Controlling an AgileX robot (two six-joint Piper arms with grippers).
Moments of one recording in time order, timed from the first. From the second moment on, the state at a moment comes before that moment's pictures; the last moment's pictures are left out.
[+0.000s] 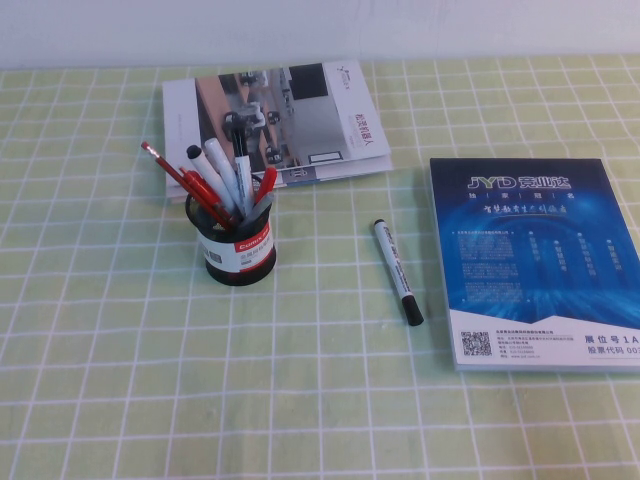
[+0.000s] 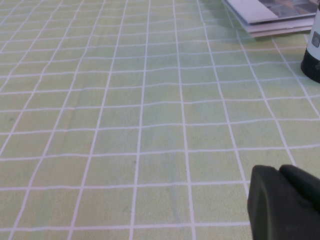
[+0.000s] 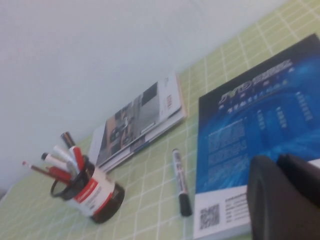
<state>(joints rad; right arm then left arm) 0.12 0.00 0.02 0.91 0.20 -0.18 0.00 -0.02 0.03 -0.06 0.39 0.16</state>
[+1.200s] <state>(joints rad) 0.61 1.35 -0.78 0.68 0.23 -0.35 0.00 -0.02 0.03 -0.06 0.39 0.16</state>
